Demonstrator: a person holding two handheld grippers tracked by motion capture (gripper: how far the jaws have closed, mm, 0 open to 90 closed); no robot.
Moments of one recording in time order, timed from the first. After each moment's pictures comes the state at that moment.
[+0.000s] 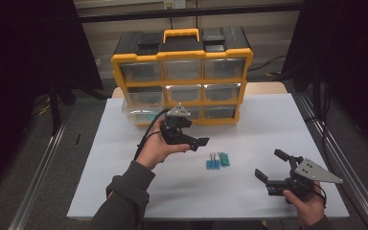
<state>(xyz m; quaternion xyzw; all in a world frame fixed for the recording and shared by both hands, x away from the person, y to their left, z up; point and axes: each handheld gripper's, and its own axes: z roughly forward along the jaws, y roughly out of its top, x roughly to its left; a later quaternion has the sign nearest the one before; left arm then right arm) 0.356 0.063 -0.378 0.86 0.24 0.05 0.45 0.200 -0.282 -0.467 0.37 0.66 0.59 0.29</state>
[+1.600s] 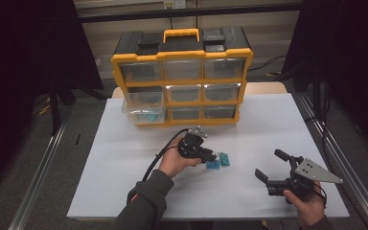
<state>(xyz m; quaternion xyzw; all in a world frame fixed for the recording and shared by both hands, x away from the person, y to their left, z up) 0.359 0.023 -0.462 0.89 0.21 -0.05 0.40 0.200 -0.282 -0.467 0.37 0.66 0.59 0.29</state>
